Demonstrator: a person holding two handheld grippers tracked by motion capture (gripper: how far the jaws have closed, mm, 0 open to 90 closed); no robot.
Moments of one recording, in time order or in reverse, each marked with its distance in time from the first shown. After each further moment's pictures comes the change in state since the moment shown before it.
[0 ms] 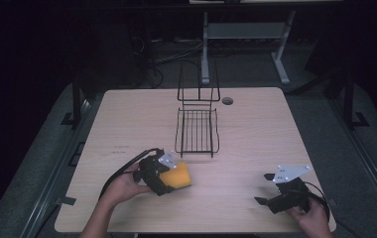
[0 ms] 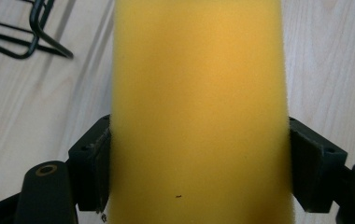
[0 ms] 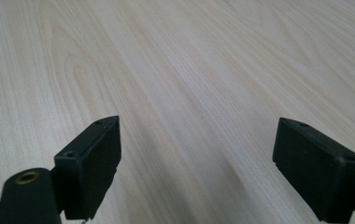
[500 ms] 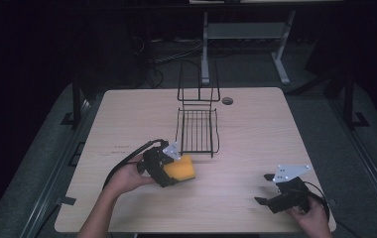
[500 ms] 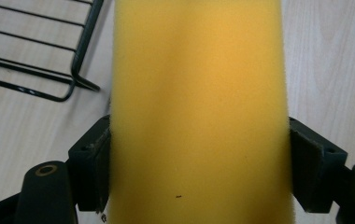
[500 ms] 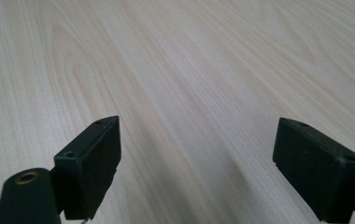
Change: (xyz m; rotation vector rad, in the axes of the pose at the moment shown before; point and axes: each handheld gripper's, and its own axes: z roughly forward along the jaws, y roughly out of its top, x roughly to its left) left arm 0.013 0.019 -0.010 -0.022 0.001 0.017; right arm -0.002 -0.002 0.001 0.002 0.011 0.017
